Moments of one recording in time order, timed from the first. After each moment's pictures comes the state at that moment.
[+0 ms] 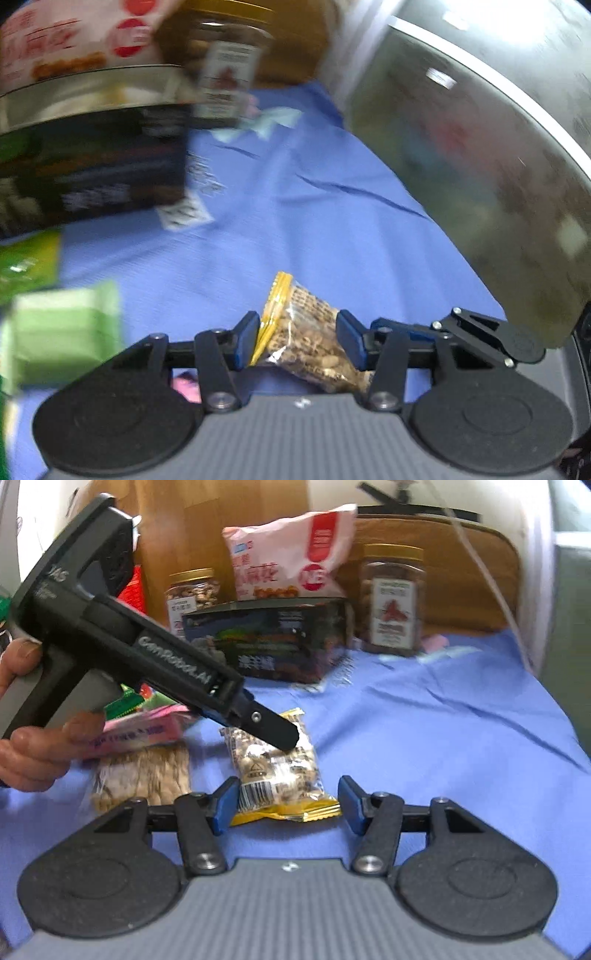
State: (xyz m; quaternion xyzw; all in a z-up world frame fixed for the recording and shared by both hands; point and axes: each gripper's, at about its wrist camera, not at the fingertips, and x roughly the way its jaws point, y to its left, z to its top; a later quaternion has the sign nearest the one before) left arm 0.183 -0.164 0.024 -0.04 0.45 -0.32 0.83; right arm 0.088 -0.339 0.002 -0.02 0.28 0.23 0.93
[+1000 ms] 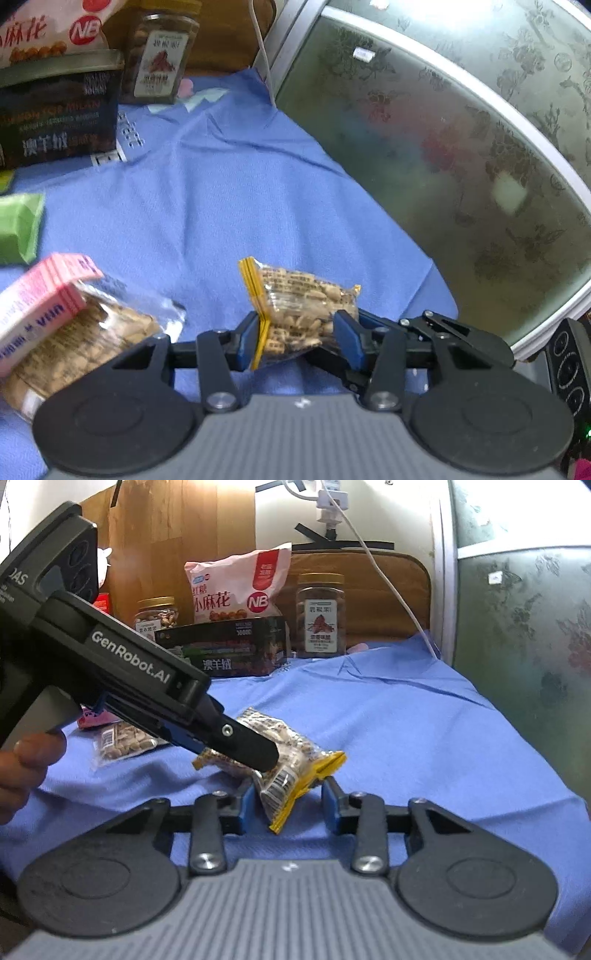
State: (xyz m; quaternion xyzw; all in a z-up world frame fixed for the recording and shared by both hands) left arm 0.102 -0.174 0.028 -0.07 0.43 -0.37 0.82; right arm 0.006 -0.352 -0.006 -0.01 0.22 0.14 0.96
